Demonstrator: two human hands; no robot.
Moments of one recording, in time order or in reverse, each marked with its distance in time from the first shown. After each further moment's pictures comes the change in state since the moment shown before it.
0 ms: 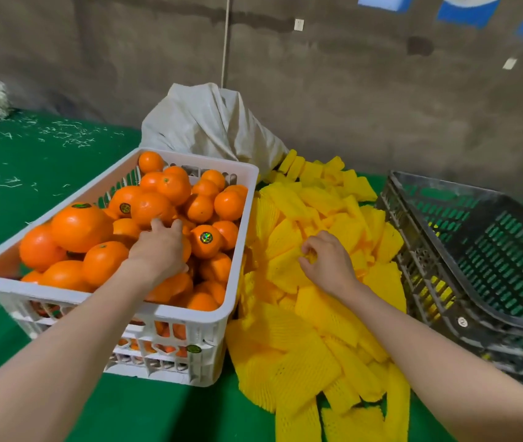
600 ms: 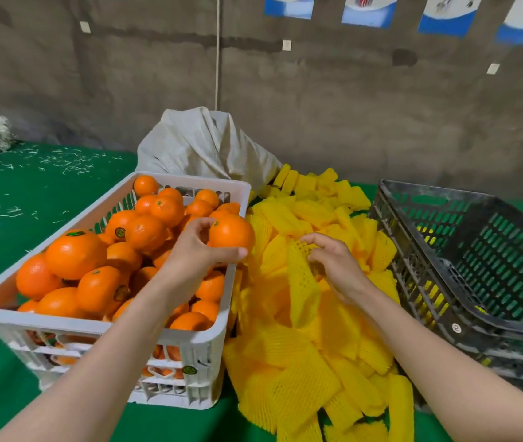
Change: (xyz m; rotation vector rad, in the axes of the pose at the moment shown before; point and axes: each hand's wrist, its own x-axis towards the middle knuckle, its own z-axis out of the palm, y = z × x) left_hand -0.035 0.055 -0.037 -1.498 -0.084 0.179; right_hand -0.008 -0.030 -0.054 1.008 -0.099 0.230
